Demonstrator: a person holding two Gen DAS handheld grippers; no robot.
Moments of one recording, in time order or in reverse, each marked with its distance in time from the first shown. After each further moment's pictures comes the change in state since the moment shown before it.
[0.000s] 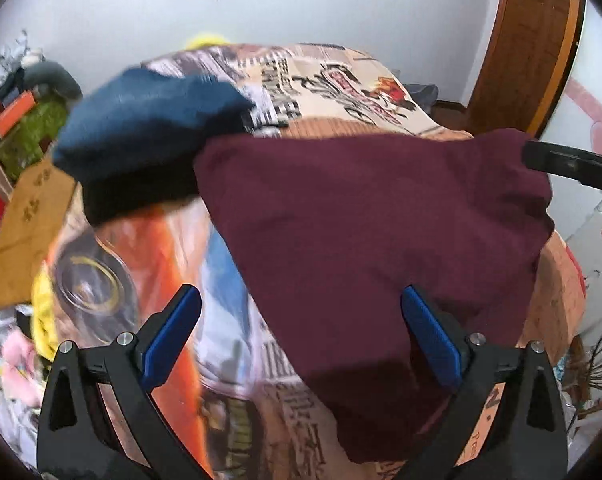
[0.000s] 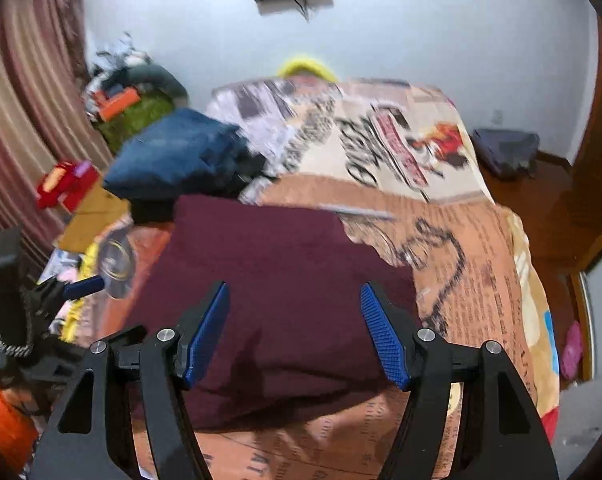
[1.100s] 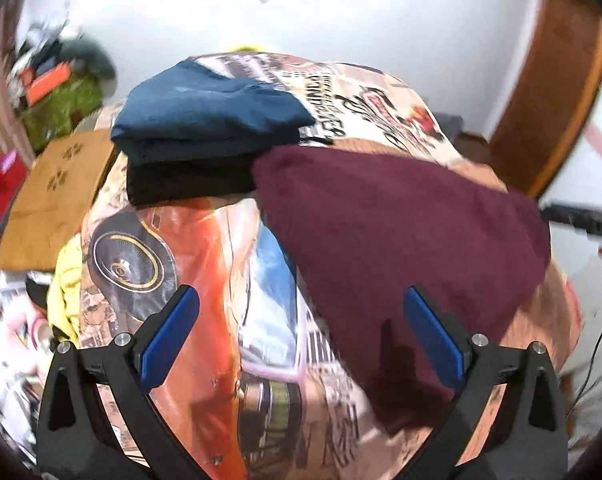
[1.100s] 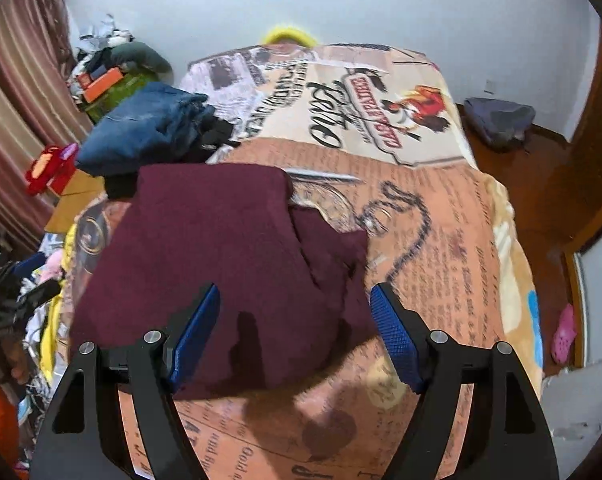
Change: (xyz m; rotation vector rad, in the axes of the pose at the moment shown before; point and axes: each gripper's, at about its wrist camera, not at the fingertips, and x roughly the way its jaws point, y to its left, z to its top) left arm -0.036 0.048 0.001 -0.162 -0.056 0.063; right arm -0.001 -0.047 -0.002 0.012 0.103 0.013
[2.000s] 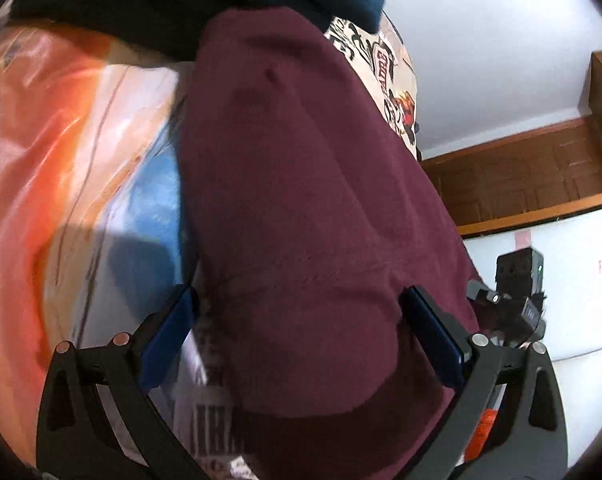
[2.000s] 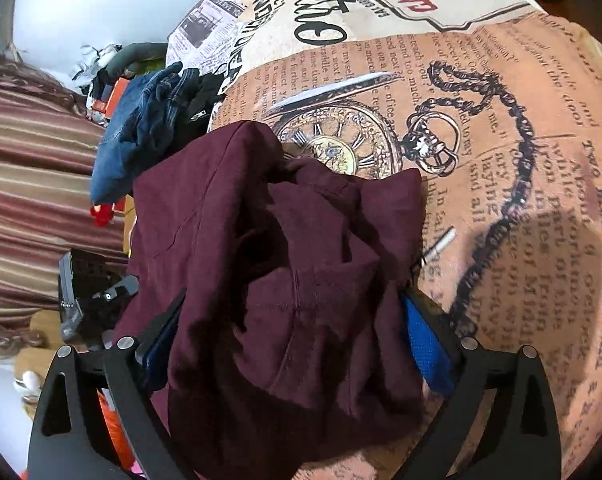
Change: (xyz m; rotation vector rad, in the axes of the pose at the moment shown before) left arm 0.157 0.019 0.010 -0.456 0.338 -0.476; right arm 0.117 -0.068 0.013 0.331 0.329 0.411
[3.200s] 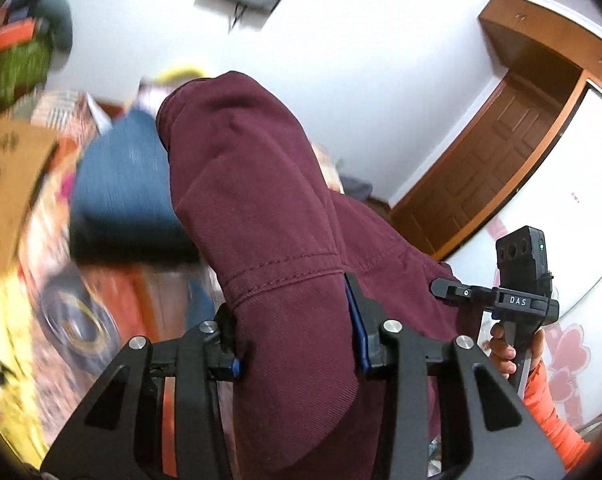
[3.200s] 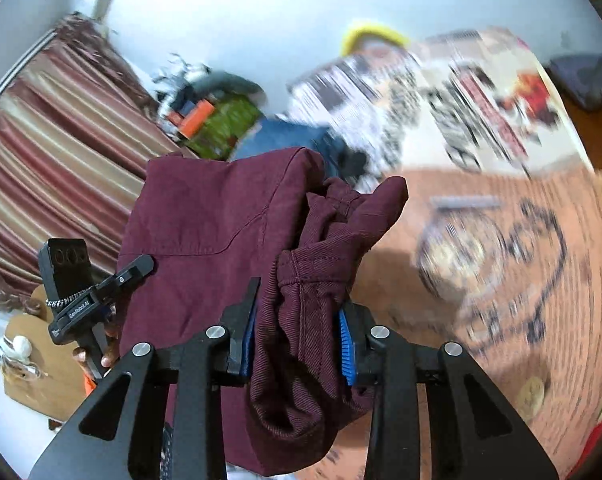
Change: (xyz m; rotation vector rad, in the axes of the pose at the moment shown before) left arm -0.222 -0.117 -0.005 0.403 -0.383 0.003; right arm -0.078 0.181 -0.021 -0.266 -0.273 0.071
